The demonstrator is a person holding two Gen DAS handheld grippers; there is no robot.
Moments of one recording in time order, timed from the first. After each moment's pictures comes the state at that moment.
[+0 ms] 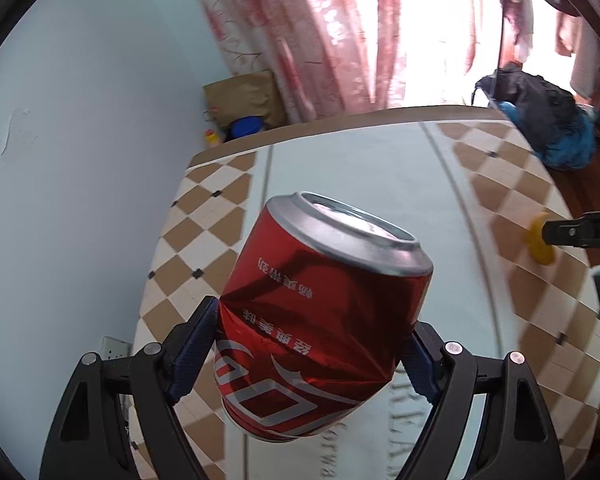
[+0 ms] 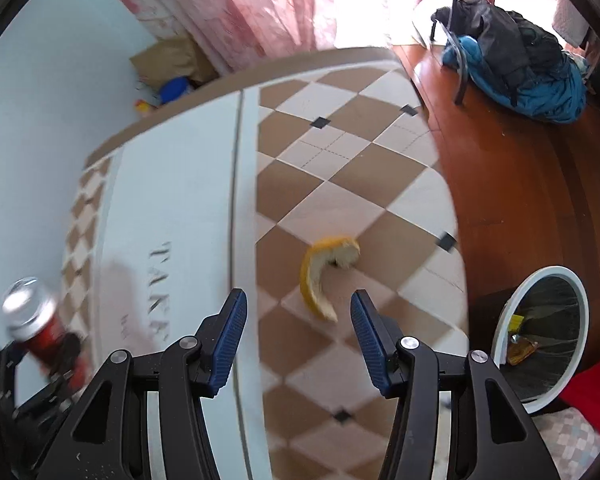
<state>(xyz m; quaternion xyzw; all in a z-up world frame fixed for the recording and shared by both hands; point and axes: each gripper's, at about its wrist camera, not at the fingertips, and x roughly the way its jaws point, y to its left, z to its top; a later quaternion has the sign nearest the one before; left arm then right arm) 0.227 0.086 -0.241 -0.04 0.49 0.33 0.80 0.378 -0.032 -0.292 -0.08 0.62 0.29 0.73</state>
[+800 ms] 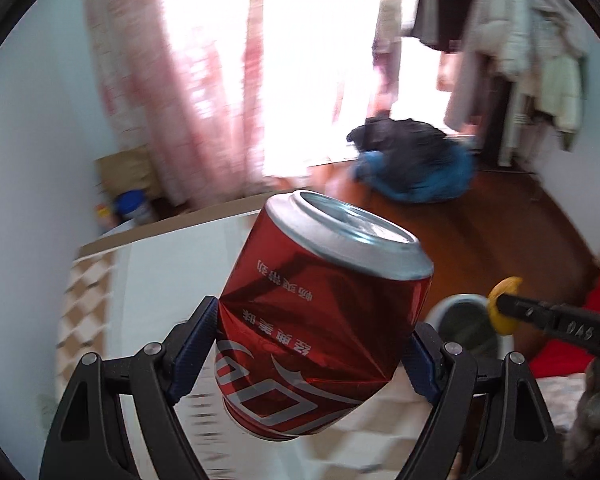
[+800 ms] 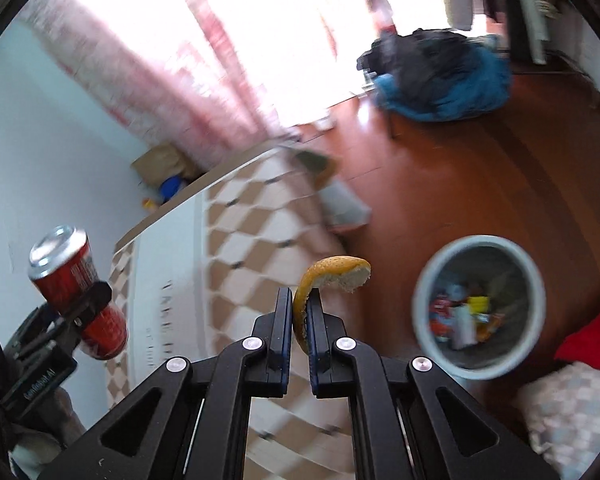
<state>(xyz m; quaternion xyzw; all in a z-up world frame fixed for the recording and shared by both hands) 0.299 -0.087 -0.134 -0.06 0.42 0.11 0.90 0.369 -0.281 -0.182 0.08 0.54 0.25 0.80</state>
